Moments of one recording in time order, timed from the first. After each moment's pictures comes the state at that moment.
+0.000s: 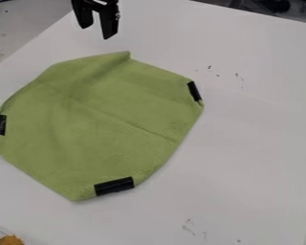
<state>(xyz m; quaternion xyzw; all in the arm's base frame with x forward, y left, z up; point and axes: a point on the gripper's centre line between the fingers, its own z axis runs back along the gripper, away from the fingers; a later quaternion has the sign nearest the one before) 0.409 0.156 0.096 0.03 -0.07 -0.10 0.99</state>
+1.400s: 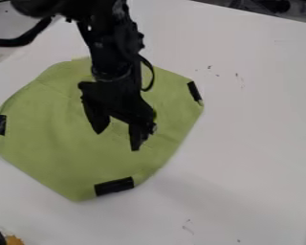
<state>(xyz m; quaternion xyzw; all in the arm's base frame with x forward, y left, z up) 0.242 0.009 0.067 0.03 -0.10 -0.03 0.99</state>
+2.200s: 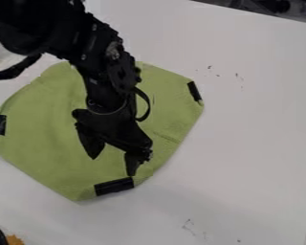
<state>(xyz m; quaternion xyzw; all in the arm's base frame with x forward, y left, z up) 0.223 0.007 0.043 0.03 -0.09 -0.01 1.00</state>
